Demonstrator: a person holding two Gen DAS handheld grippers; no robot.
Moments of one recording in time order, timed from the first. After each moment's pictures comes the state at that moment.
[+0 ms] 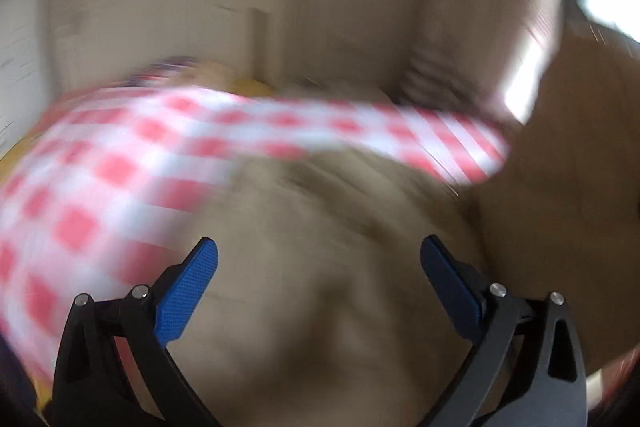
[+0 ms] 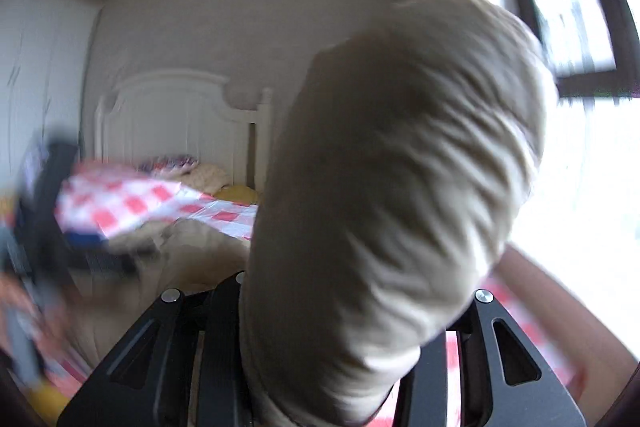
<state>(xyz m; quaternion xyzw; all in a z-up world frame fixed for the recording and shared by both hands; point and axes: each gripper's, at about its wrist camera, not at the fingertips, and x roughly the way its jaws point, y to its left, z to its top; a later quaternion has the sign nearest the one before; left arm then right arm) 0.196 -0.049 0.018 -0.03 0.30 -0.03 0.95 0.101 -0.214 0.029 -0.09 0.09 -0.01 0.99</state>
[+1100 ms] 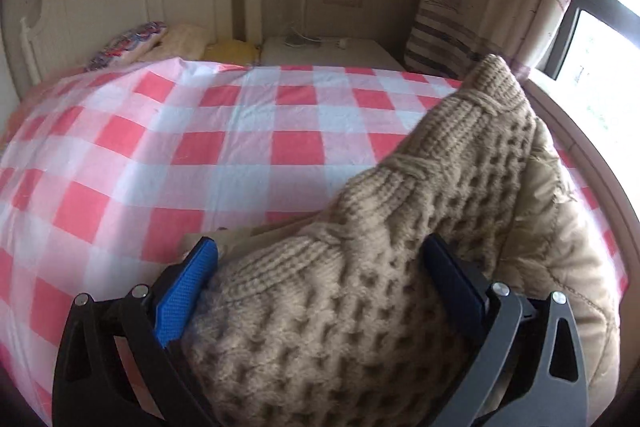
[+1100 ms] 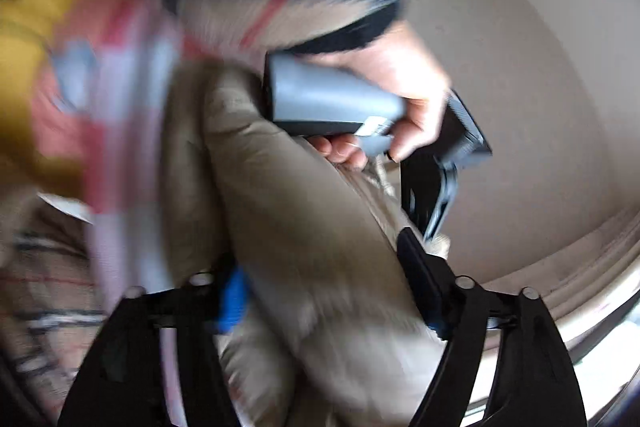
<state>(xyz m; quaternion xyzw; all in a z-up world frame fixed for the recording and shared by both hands) 0.317 -0.037 -0.017 0.02 0.40 -0.09 0.91 0.036 -0.088 -0.122 -0.55 0.06 0.17 0.81</state>
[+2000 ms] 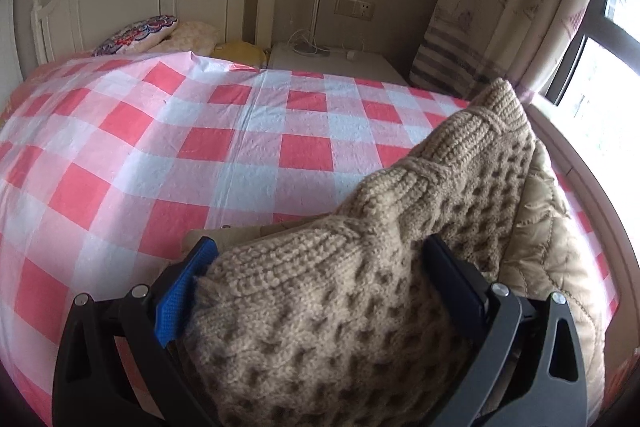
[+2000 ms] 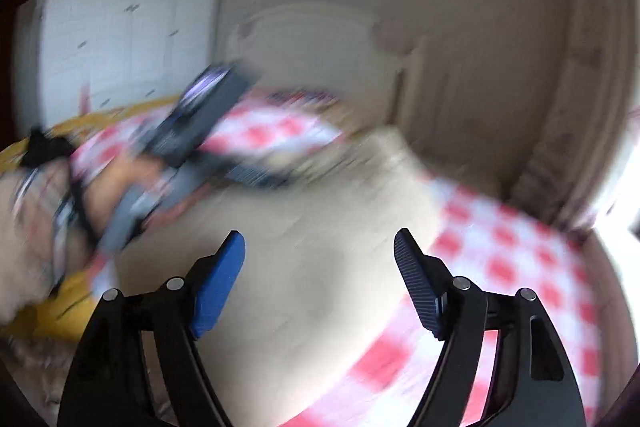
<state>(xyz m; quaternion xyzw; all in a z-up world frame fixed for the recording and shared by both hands) 0.319 -0.015 -0.020 -0.04 0.39 -0.10 0.91 0.156 -0.245 0.020 -0.12 0.20 0.23 0.94</state>
